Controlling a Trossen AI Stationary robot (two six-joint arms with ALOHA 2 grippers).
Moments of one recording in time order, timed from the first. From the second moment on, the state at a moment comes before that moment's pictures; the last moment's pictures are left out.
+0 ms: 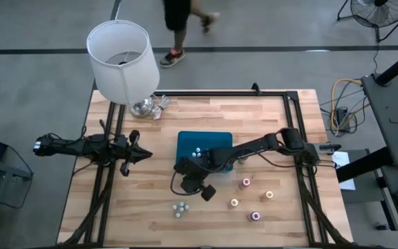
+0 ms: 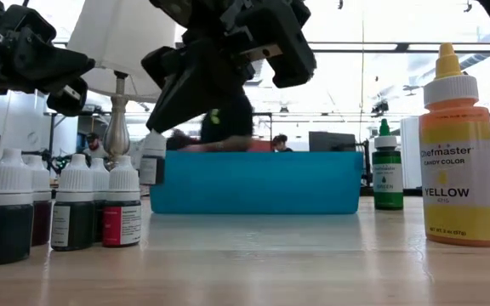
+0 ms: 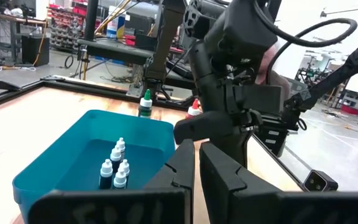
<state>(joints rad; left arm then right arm) -0.13 0.05 0.01 0.02 -0.02 -0.22 0.17 2.18 1.73 -0.48 -0.31 -0.54</state>
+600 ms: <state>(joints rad) -0.13 0.05 0.01 0.02 -0.02 -0.22 0.10 1.99 1.65 -0.52 -0.24 -0.48</state>
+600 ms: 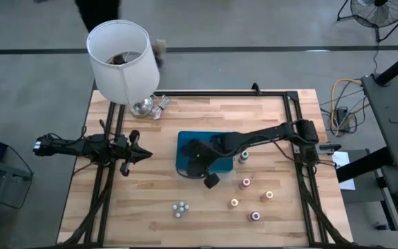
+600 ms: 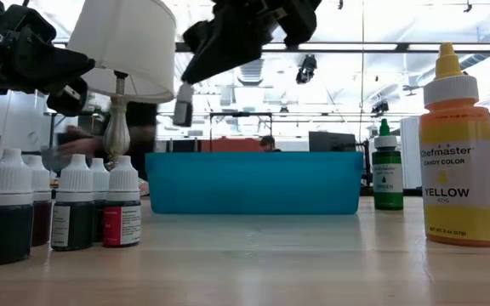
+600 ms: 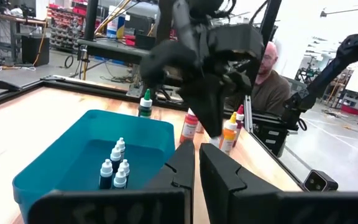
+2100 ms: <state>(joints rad) -0.13 0.05 0.01 0.02 -0.02 -0.22 0.00 1.80 1.33 -0.46 -0.11 -0.07</state>
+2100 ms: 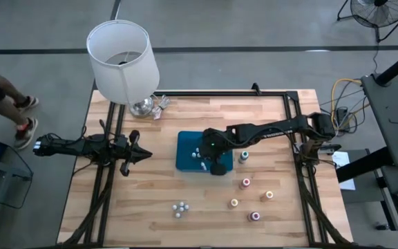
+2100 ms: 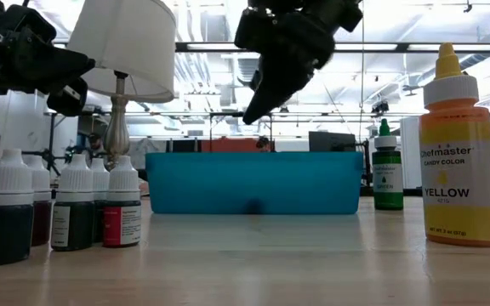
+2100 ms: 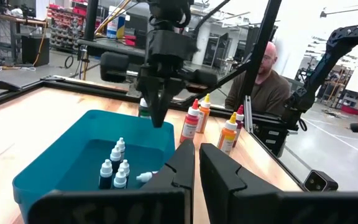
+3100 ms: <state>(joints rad) -0.13 0.05 0.01 0.02 -0.02 -0.22 0.02 1.90 1.36 -0.52 -0.13 0.81</state>
